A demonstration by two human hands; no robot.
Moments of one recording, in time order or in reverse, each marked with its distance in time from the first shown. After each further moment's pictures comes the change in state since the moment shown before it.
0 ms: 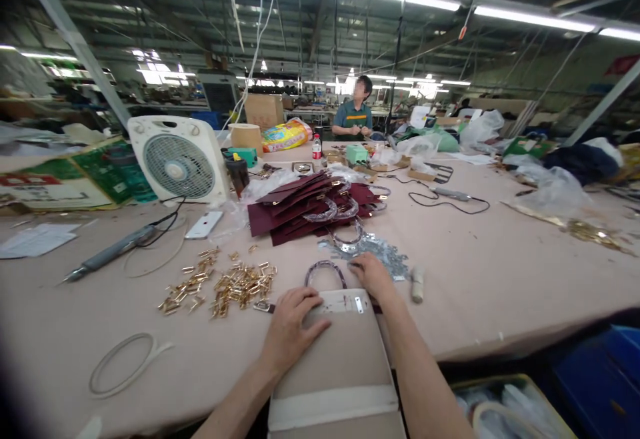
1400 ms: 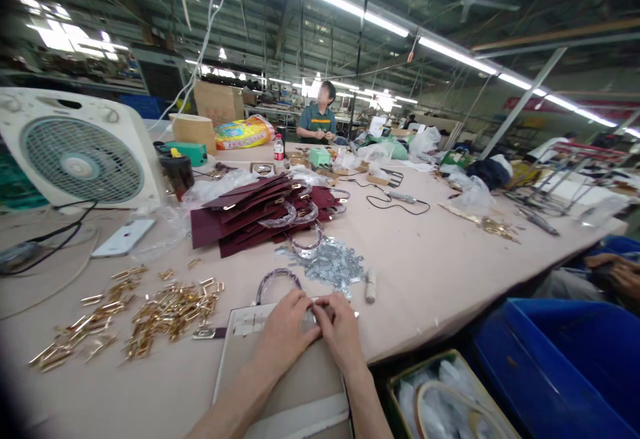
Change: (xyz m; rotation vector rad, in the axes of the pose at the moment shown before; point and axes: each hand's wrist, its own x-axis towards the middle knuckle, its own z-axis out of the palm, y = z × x) left_hand 0.049 0.046 0.065 -0.066 -0.228 -0.039; right_hand -0.107 -0.053 -0.005 0.318 0.281 0.156
